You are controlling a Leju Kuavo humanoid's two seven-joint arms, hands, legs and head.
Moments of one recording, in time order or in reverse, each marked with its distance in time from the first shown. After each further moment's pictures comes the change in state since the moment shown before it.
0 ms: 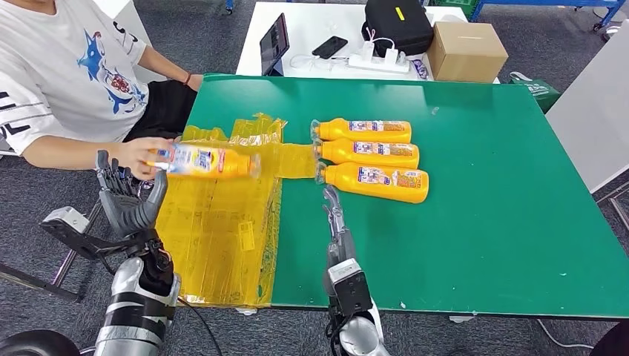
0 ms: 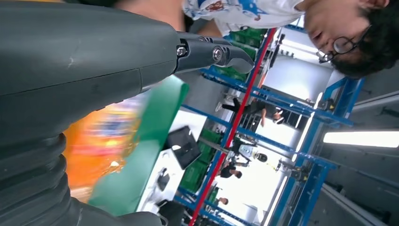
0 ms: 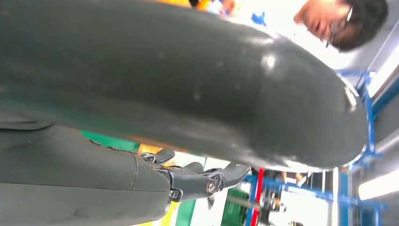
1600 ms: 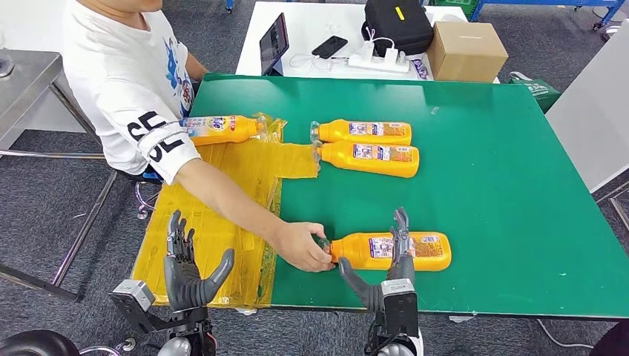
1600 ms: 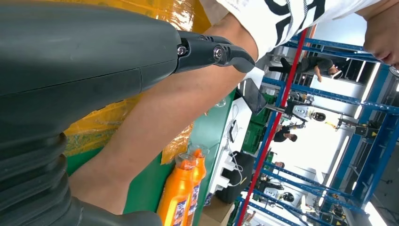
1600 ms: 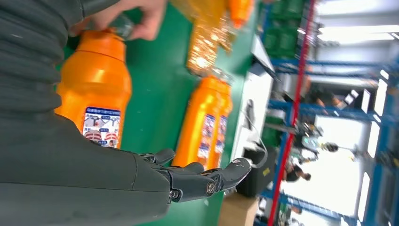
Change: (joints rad) left arm 0.398 -0.082 -0.282 -0.198 -0.138 0.044 -0.019; right arm 0.178 -0.039 -0.168 -0.173 0.077 -0.103 0.071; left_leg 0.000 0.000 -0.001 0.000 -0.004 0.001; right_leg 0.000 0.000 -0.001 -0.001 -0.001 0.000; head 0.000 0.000
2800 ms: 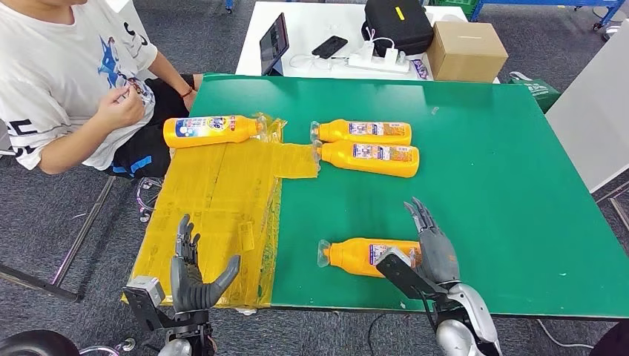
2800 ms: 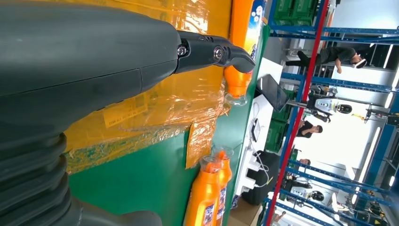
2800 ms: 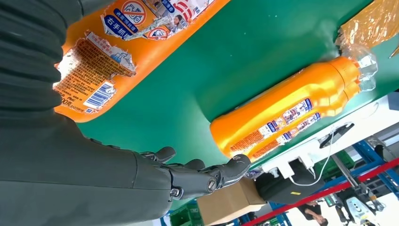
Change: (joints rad) left arm -0.006 0.000 0.037 0.048 -0.092 -0.027 0.038; right arm -0.107 -0.373 -0.045 -0.067 0.486 0.241 0.451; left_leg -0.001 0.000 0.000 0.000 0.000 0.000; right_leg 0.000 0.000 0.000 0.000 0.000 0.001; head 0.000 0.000
